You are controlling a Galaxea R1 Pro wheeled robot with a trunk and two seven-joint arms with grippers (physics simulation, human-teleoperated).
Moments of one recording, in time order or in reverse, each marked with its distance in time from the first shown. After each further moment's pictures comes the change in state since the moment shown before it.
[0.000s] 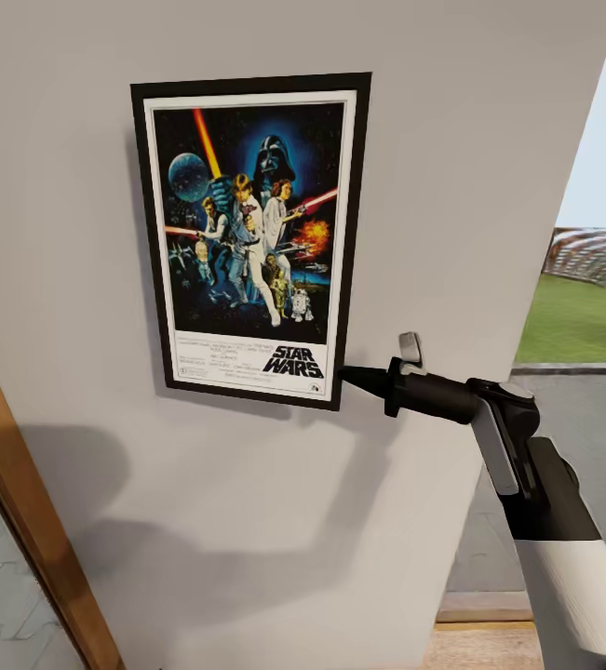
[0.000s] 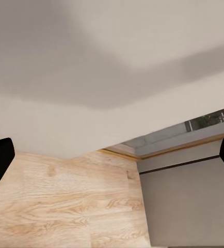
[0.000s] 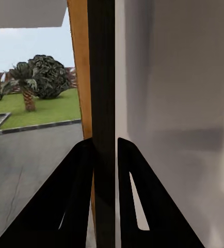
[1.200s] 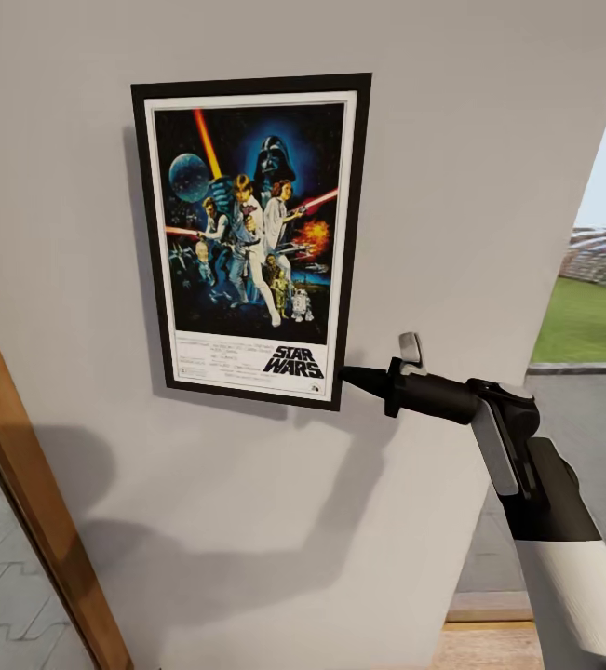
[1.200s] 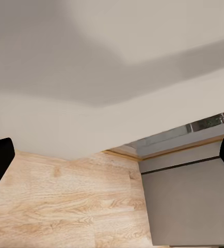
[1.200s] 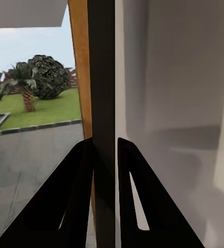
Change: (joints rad) left arm 0.000 0.000 0.000 0.000 0.000 0.000 0.000; right arm 0.001 0.000 -0.001 0.000 0.000 -0.001 0.000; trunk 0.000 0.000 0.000
